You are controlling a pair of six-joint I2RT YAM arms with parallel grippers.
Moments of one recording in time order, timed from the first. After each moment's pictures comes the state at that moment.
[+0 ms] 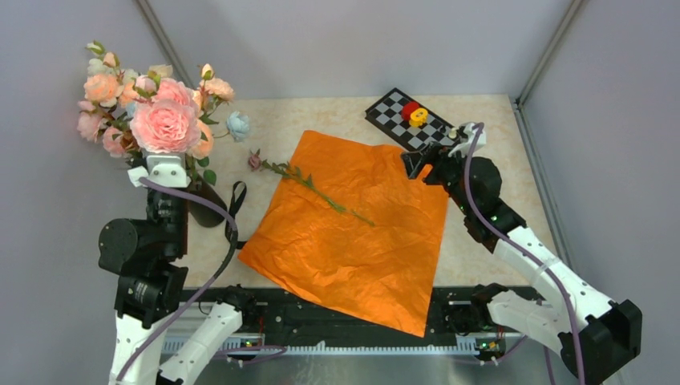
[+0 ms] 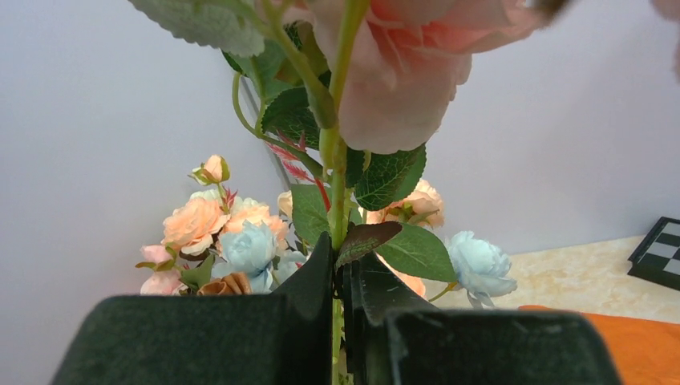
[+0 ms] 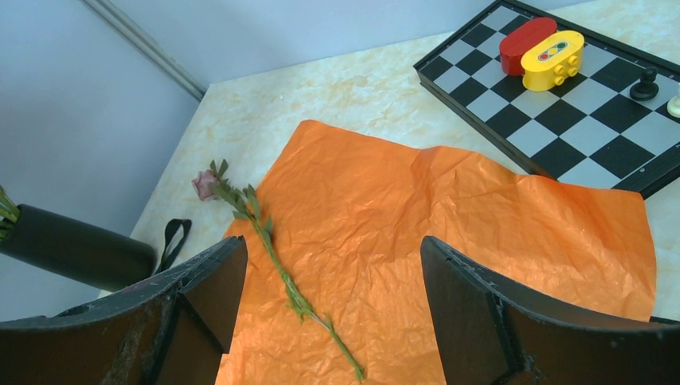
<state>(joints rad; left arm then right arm) -0.35 0.58 1.22 -0.19 -0.33 0.47 0.50 0.95 0.77 0.08 0.12 0.49</state>
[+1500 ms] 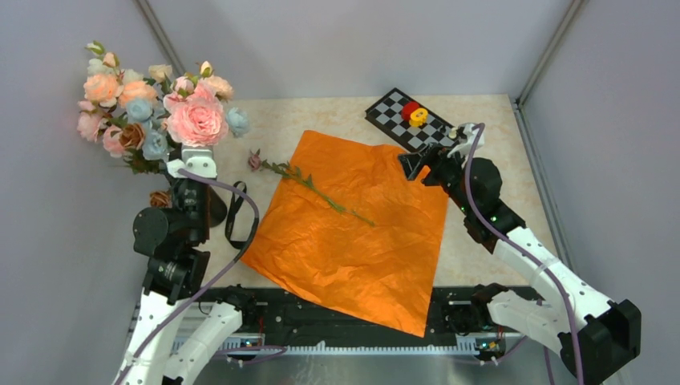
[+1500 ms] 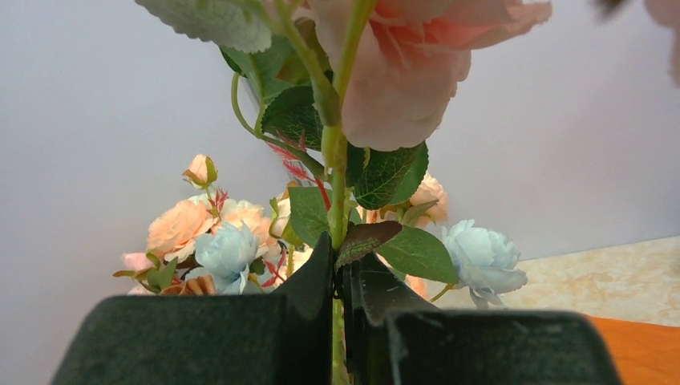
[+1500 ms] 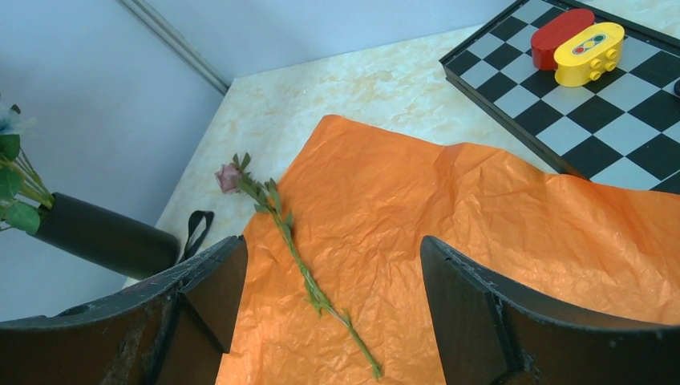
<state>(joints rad) -0.35 0.59 1.00 0.07 -0.34 0.58 0.49 0.94 0.75 0.11 0.06 0.52</state>
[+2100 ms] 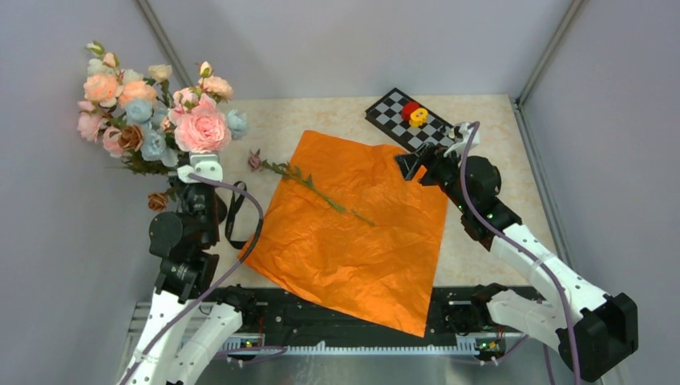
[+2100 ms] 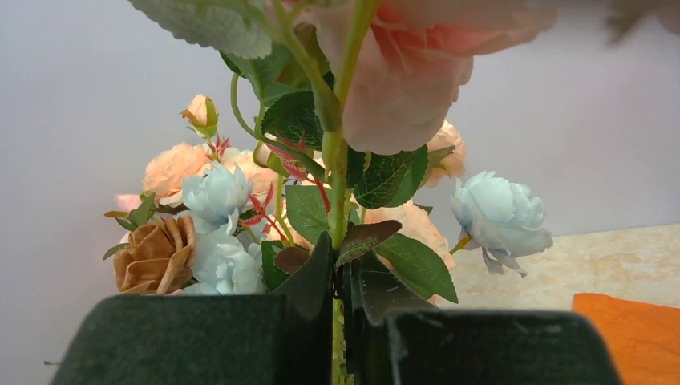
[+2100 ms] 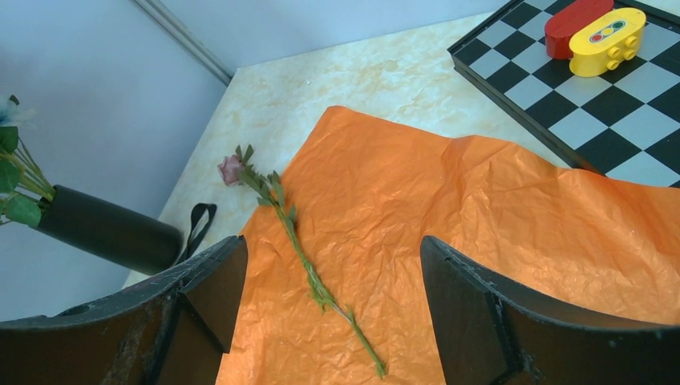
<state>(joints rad) -0.35 0.55 0.86 0.16 -0.44 0.58 0.49 0.98 0.75 0.13 0.03 0.53</state>
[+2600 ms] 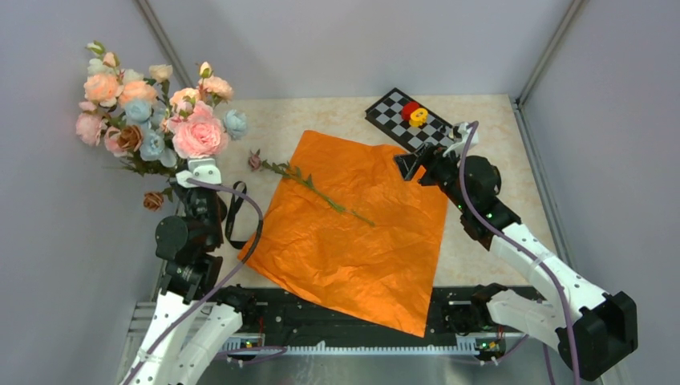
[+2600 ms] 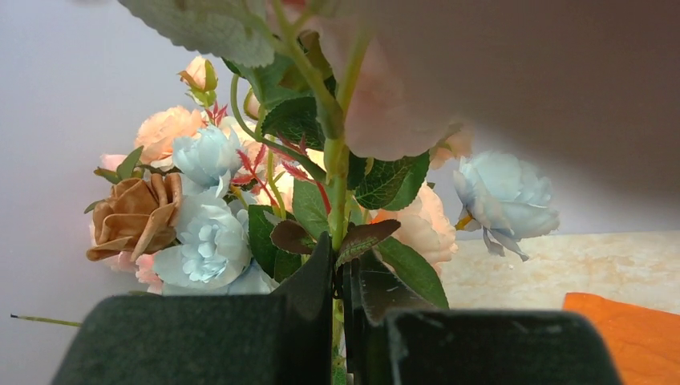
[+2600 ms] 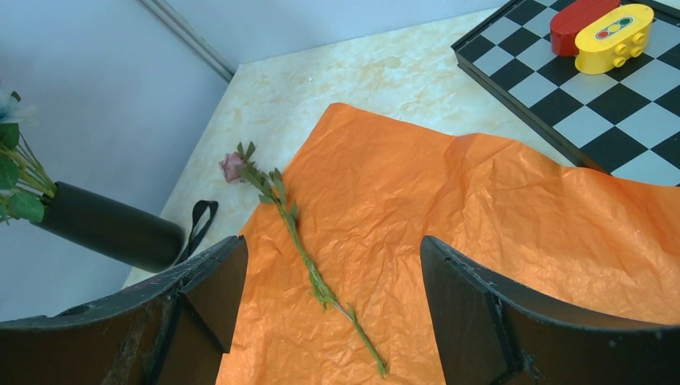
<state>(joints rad) -0.35 0.52 0.77 0.21 -0.49 0.54 0.49 0.98 0.75 0.13 0.02 0.53</state>
